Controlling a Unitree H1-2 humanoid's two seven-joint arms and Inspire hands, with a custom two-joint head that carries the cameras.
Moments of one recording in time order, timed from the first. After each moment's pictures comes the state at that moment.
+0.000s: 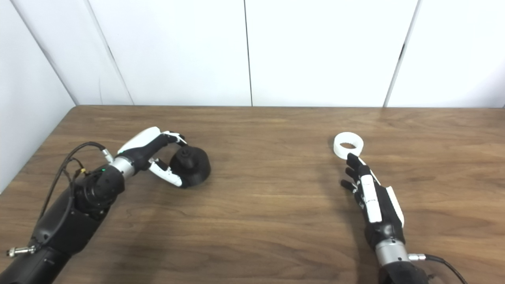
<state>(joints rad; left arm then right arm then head) -0.41 0.52 -0.29 0.07 0.51 0.27 -0.36 -0.01 -0.10 -0.03 -0.18 0.06 0.18 0.04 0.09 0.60</state>
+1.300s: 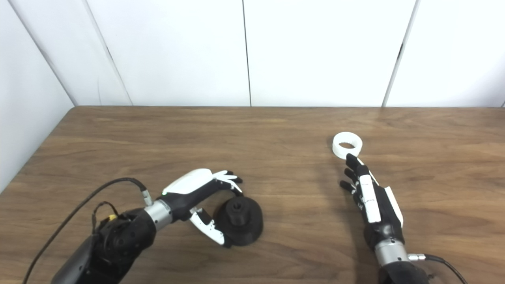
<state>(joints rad) -0.23 0.39 -0.42 -0.29 0.56 0.26 -0.50 0.00 -0.10 -0.02 -0.21 0.06 0.23 0.04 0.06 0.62</state>
